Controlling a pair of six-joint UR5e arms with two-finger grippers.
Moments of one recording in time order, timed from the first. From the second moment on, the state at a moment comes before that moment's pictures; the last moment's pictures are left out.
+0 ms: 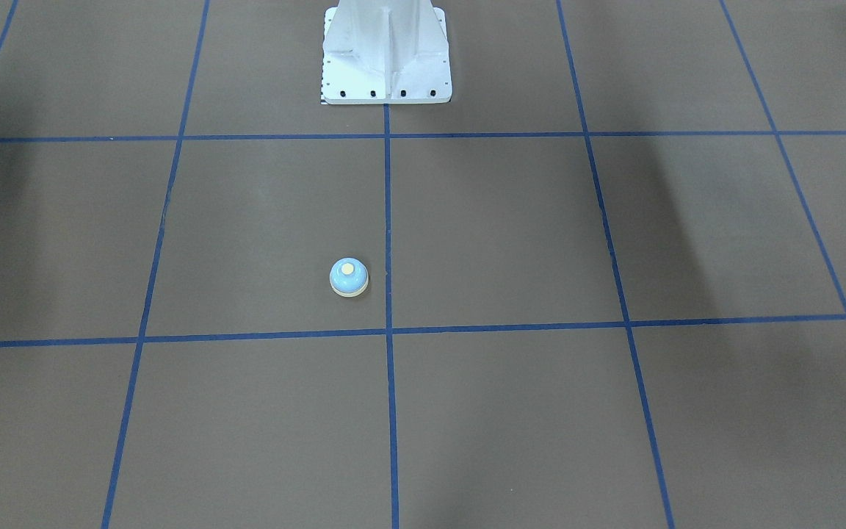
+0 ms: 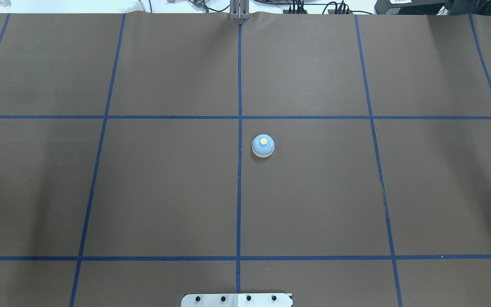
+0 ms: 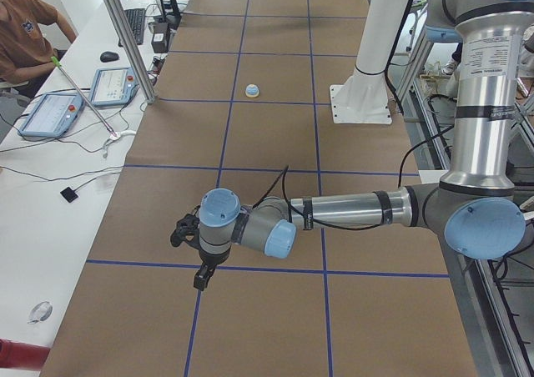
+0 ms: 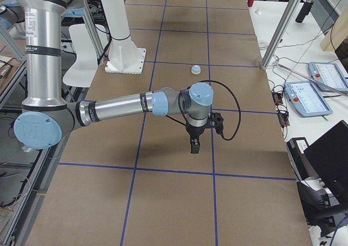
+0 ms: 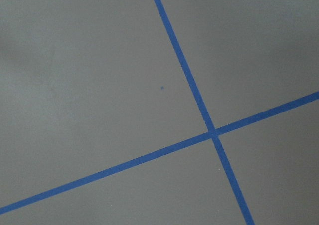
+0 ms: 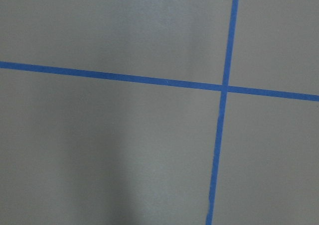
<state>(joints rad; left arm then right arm) -1.53 -1.56 -1.48 -1.97 -2.25 0.12 1.47 -1.63 1.81 -1.69 2.28 0.02</state>
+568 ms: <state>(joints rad) -1.55 -1.53 -1.66 -1.66 -2.27 0.12 1.58 -1.68 1.74 -1.69 2.35 -0.13</state>
